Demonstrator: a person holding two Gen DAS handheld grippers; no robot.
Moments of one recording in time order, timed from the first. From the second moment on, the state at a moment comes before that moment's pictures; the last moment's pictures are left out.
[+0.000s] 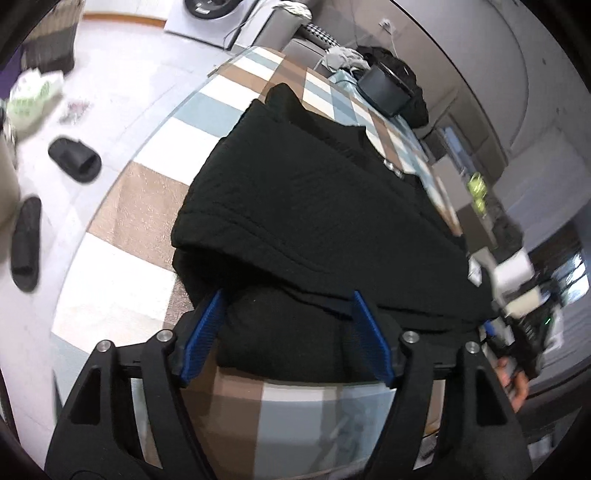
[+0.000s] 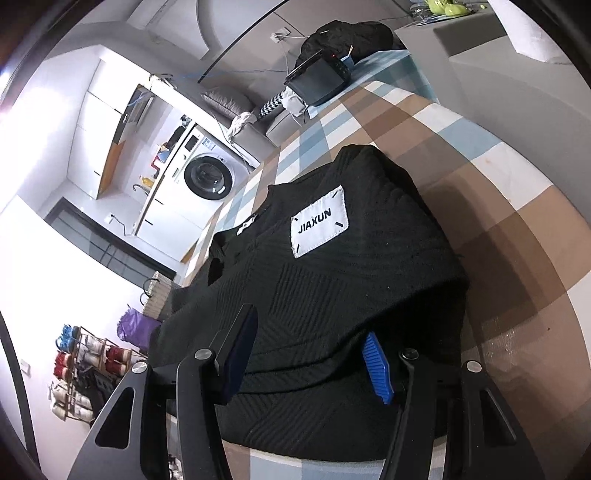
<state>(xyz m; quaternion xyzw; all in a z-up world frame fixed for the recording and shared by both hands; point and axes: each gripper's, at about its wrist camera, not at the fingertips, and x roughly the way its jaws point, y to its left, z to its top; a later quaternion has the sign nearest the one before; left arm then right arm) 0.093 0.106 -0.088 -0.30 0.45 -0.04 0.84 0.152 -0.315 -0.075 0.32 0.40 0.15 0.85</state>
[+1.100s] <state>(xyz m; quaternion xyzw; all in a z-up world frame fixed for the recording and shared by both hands) 0.156 0.145 -0.069 -0.33 0.33 0.00 0.88 0.173 -0.344 -0.070 0.35 0.36 0.13 0.86</state>
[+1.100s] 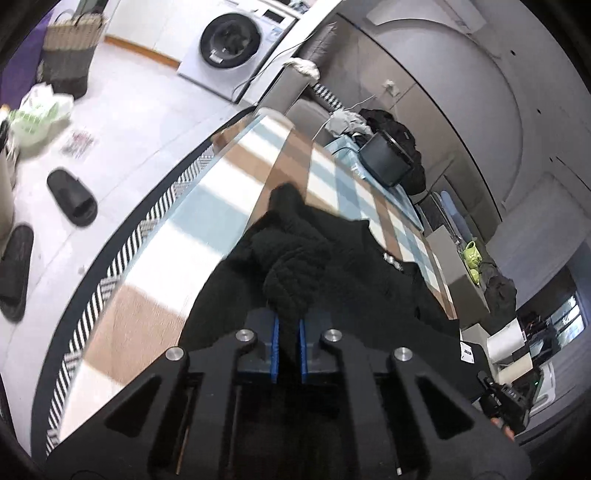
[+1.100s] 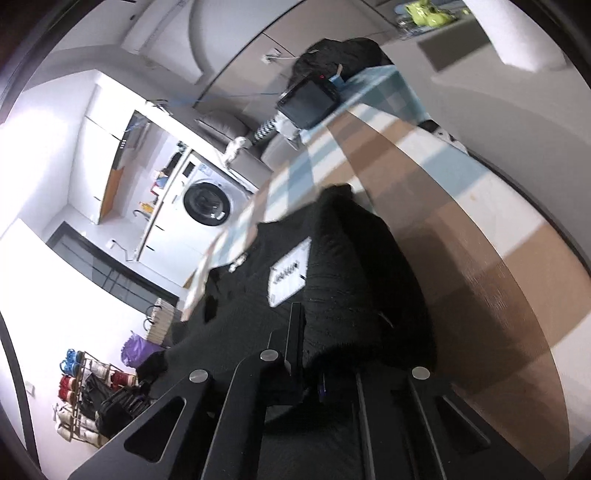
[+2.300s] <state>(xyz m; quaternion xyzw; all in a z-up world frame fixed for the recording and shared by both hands) 0.281 0.167 -0.031 -0.25 0.35 0.06 0.90 0.306 -0.352 -0.052 0.35 0.40 0.08 0.84</state>
